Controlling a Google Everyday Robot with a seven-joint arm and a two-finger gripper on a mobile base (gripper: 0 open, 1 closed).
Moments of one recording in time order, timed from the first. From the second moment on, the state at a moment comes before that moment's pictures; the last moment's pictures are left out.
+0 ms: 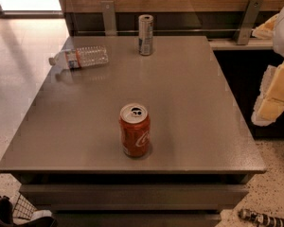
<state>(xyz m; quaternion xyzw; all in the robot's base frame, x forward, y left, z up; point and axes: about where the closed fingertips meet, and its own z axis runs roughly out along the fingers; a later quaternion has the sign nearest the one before) 0.438 -0.213 0.990 -0.60 0.78 -0.05 0.18</state>
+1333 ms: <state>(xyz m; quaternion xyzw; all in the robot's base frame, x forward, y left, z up) 0.439 -0.226 0.933 -0.59 0.74 0.06 0.31</state>
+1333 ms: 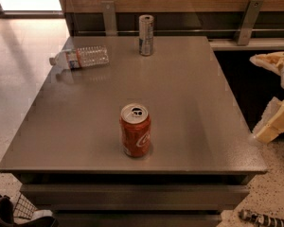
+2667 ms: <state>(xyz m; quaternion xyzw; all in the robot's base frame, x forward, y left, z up) 0.425 -0.098 0.940 -0.50 0.64 0.32 0.48</state>
